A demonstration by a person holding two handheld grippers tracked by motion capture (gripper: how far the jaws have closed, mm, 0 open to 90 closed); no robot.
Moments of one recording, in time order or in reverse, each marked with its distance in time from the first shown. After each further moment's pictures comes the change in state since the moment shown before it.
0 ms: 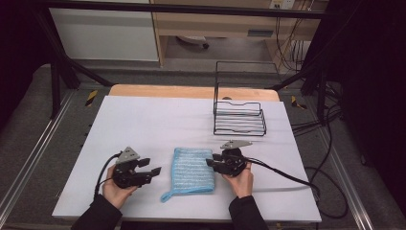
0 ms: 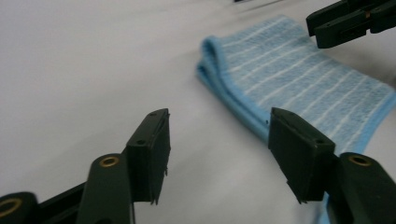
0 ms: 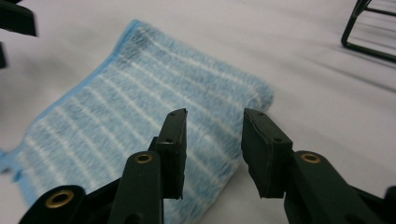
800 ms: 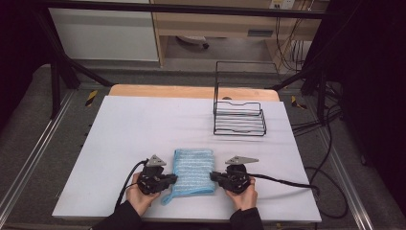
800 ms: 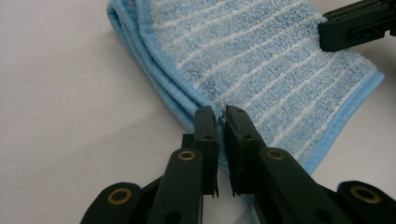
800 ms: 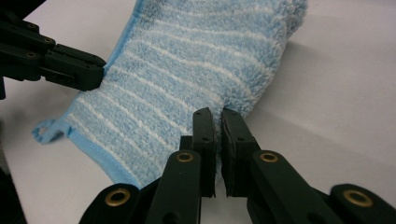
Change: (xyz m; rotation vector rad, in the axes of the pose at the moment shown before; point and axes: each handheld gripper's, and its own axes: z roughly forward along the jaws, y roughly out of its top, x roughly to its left) left arm -0.038 -0.002 0.036 0.160 -0.042 -0.072; right arm 0.016 -0.038 -0.018 0.022 0.052 0.125
